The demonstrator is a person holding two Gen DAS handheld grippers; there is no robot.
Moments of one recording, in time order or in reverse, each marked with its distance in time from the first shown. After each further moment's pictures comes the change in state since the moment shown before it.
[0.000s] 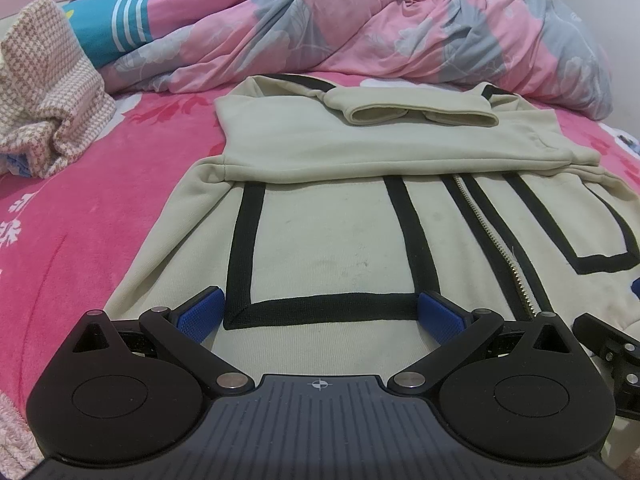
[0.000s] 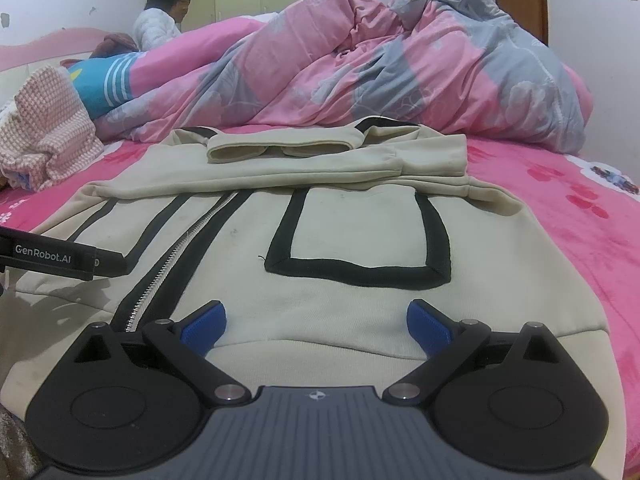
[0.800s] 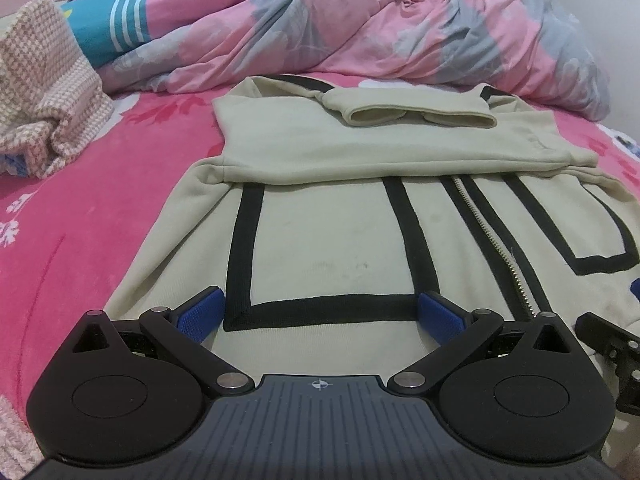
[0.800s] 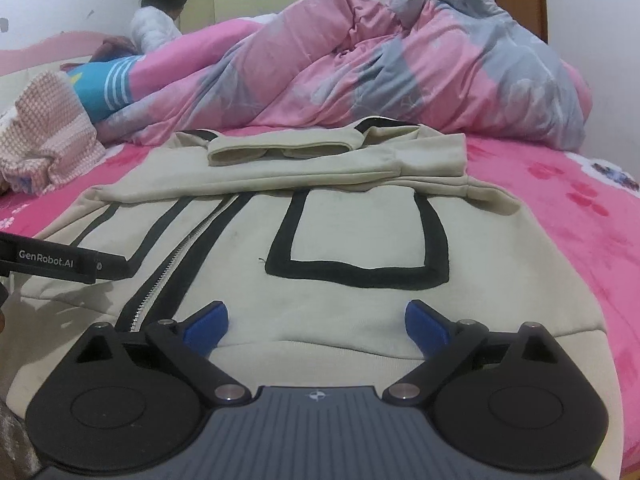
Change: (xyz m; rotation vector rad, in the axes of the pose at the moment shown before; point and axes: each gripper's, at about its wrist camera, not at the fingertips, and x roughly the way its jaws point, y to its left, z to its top) left arm 0.001 0.002 0.003 0.000 0.004 -0.011; right arm -0.002 -0.004 0.003 0.013 0.004 0.016
